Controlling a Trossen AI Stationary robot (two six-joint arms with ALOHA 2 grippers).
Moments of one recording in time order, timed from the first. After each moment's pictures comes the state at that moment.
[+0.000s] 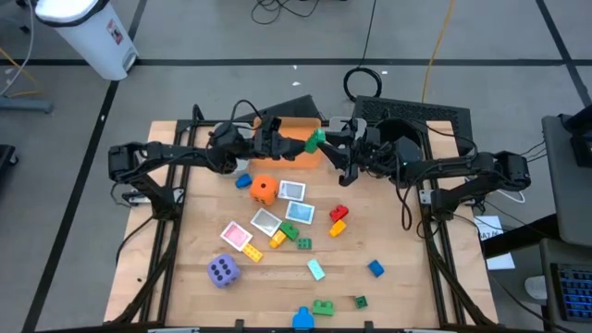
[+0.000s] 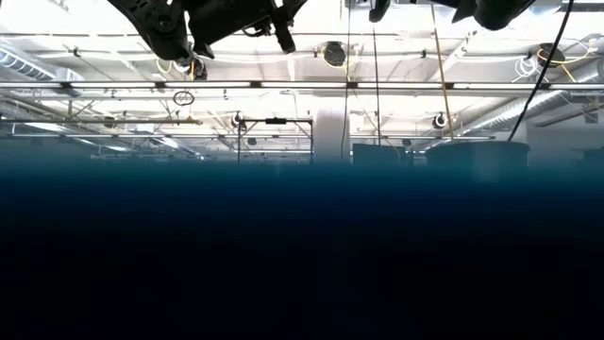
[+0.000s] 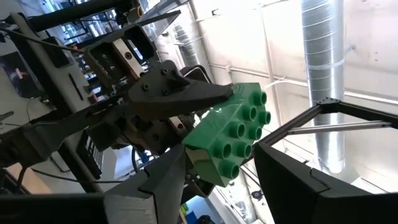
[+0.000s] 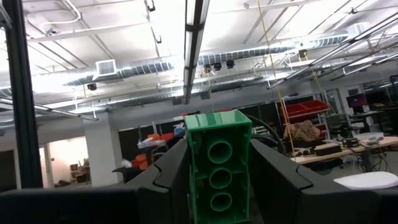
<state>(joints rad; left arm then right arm) 0.30 1.58 0.94 1.15 0.45 -1.37 -0.13 1.31 0.82 1.01 0.04 0.20</state>
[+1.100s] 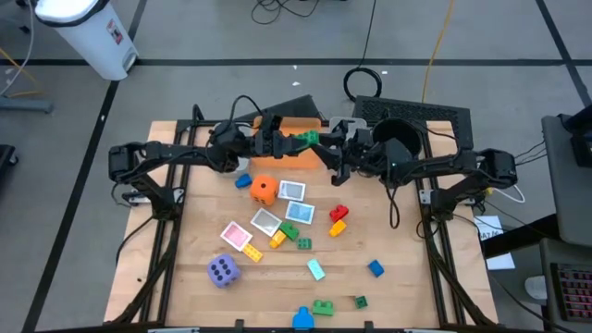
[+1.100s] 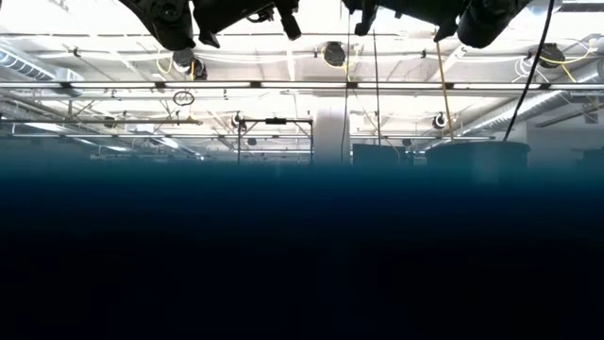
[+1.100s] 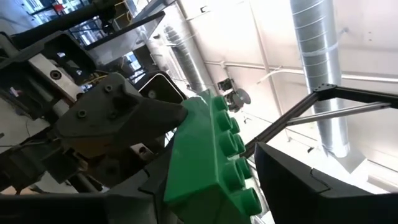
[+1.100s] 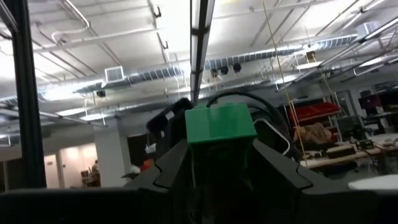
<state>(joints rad) 0.28 1.58 1.01 1.12 0.44 -1.28 -0.16 1.44 0.82 1.15 -0.01 0.24</state>
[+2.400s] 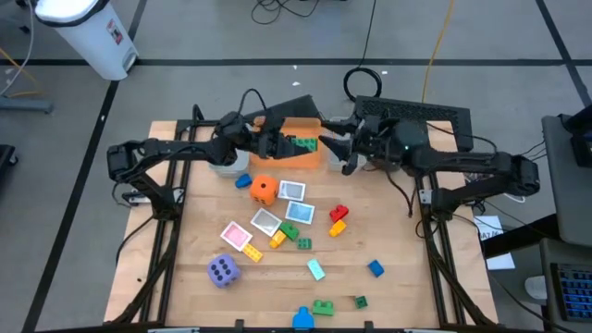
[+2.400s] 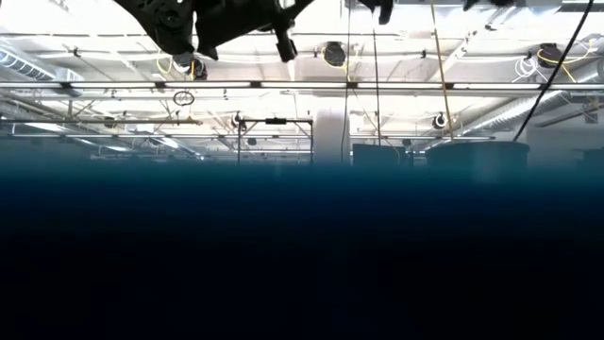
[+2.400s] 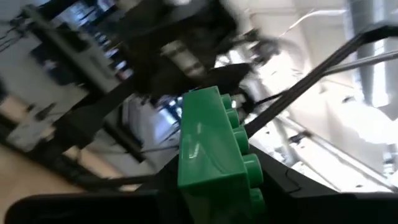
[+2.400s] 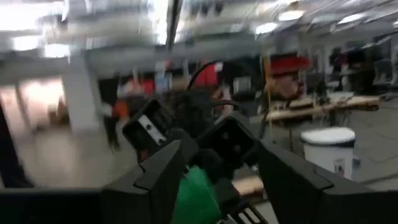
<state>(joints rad) 0.35 1.58 1.01 0.90 0.67 -1.08 -0.22 1.20 0.95 0.49 -0.04 0.15</state>
